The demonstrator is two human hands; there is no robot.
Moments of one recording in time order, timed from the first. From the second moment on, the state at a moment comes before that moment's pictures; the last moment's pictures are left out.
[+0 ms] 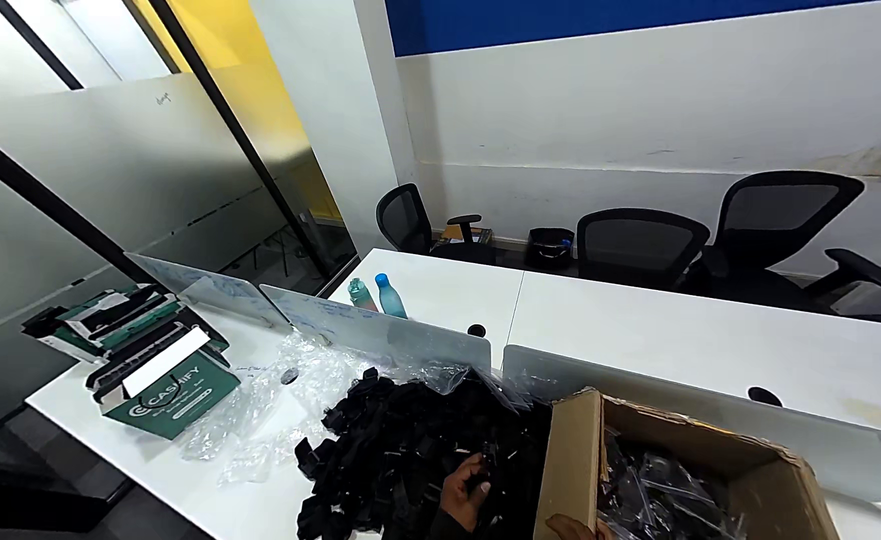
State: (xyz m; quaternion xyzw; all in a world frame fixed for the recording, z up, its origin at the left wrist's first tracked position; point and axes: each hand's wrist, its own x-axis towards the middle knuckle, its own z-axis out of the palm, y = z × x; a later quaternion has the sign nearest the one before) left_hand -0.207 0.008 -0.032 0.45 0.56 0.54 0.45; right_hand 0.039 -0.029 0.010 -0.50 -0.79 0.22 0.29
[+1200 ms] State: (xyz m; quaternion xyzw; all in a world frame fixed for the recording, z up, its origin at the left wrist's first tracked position) left_hand -0.005 0.010 0.008 0.76 0.28 0.40 0.43; right_hand 0.184 -0.063 0.023 -0.53 -0.50 0.45 0.51
